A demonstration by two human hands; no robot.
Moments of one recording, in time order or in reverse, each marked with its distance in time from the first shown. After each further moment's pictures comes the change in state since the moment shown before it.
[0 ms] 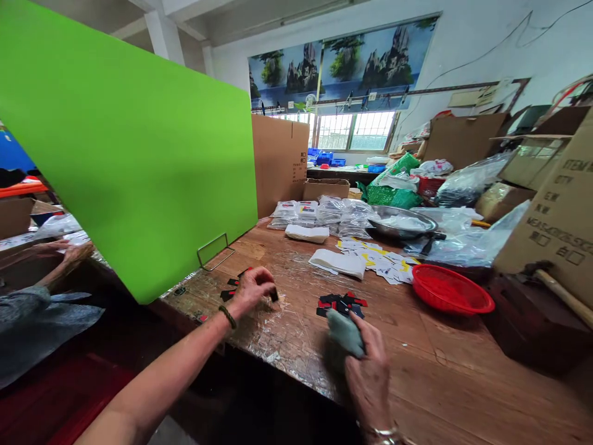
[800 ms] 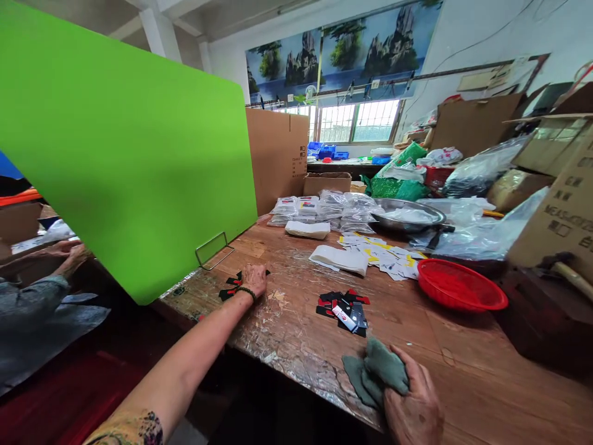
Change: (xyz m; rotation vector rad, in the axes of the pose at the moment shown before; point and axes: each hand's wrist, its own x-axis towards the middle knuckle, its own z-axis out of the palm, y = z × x) left_hand 0.055 -0.021 0.015 0.601 -0.041 -0.178; right_hand -0.025 0.056 -0.051 -0.206 0.023 0.212
